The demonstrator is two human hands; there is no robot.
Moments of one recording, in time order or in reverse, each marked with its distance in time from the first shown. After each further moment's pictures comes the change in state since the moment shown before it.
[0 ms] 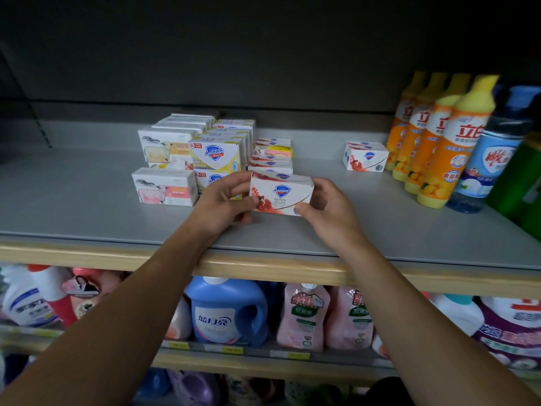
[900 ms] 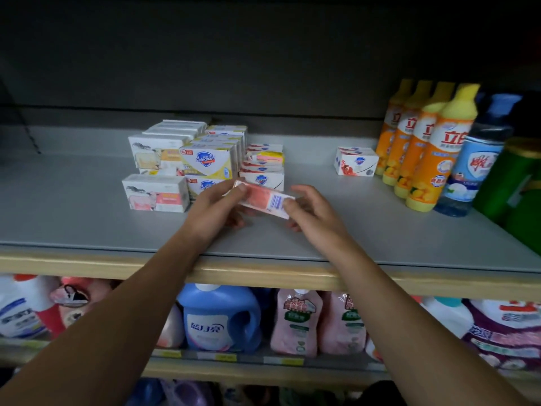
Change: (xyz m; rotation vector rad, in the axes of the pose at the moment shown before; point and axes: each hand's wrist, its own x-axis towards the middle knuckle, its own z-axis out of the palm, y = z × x) left_hand 0.001 0.002 0.004 0.038 0.143 -0.051; right_hand -0.003 -0.006 0.002 0.008 -0.085 0.050
